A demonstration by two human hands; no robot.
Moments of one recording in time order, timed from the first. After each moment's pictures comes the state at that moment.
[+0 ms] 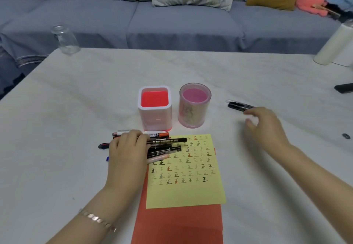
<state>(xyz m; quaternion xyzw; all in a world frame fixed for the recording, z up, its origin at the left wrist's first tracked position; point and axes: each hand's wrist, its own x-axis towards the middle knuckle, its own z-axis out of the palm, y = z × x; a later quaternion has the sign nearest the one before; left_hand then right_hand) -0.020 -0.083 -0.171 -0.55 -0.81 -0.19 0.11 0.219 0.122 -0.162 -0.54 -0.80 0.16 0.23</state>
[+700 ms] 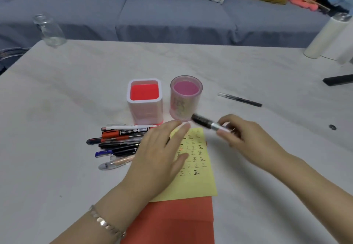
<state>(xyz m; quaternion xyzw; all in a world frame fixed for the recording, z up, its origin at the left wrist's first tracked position) 0.030 -0.068 -0.158 -0.71 -0.64 -0.28 0.08 0.215 0.054 -0.118 -0.43 -0.85 0.27 0.11</state>
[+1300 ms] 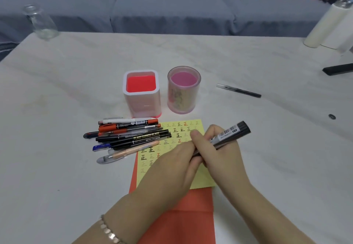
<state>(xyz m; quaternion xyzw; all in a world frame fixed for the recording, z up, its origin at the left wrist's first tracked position) 0.064 -0.083 -0.156 -0.67 -0.61 -0.37 -0.20 0.167 -0.024 -0.126 -0.44 -0.57 0.60 0.36</state>
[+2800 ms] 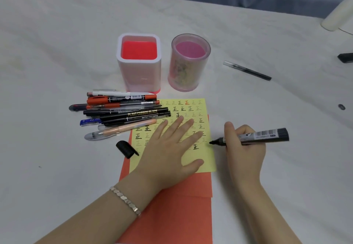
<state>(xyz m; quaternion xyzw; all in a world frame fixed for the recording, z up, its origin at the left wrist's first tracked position) 0.057 -0.071 -0.232 -0.72 -0.67 -0.15 -0.06 0.192 -0.016 -0.179 -0.57 -0.48 0.46 0.47</state>
